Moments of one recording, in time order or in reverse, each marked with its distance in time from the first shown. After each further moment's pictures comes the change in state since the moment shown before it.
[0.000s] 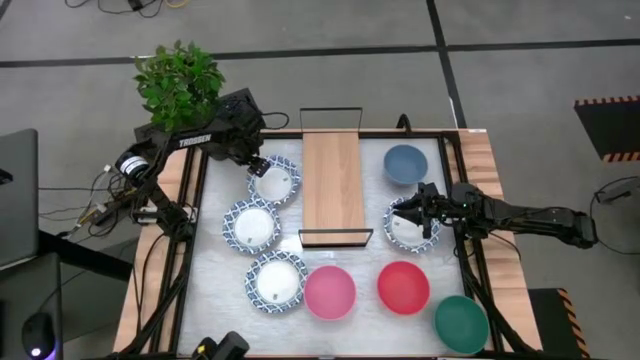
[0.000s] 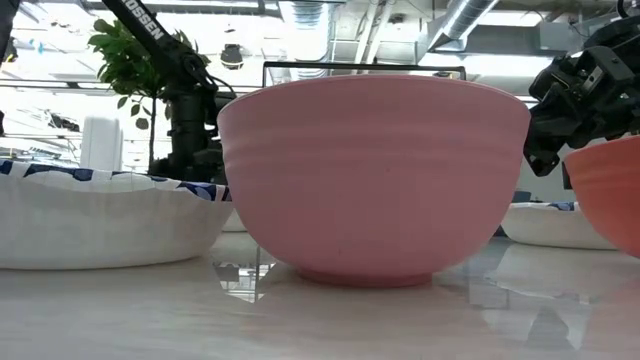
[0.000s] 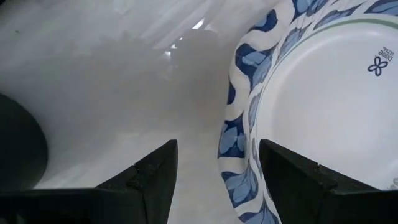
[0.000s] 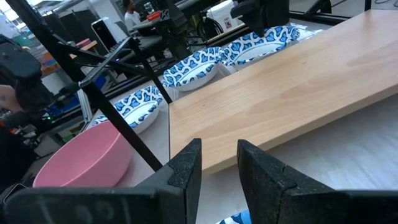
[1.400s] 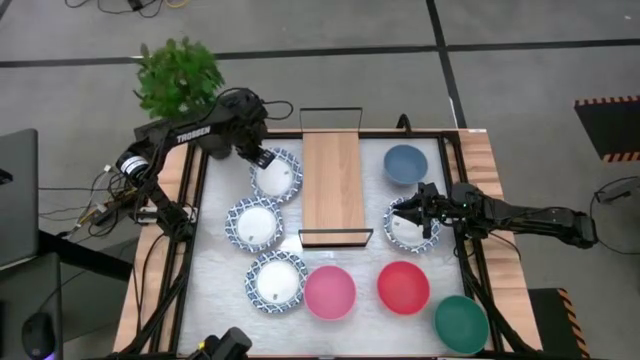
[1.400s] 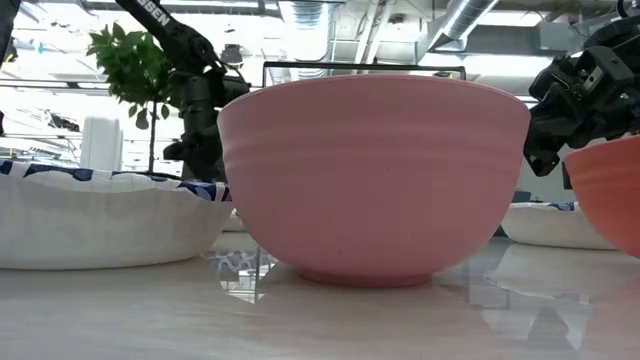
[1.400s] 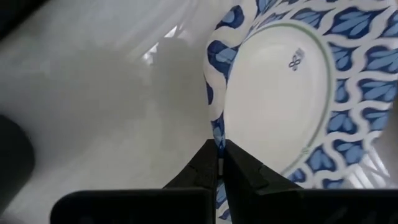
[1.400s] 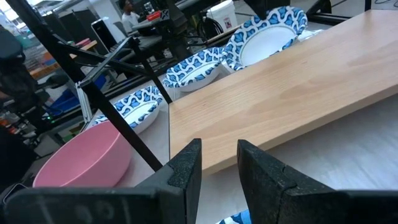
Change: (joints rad) left arm -0.013 0.002 0.177 -0.150 0.092 -0.018; right arm 0.000 0.000 0.000 -0.001 0.000 -0.001
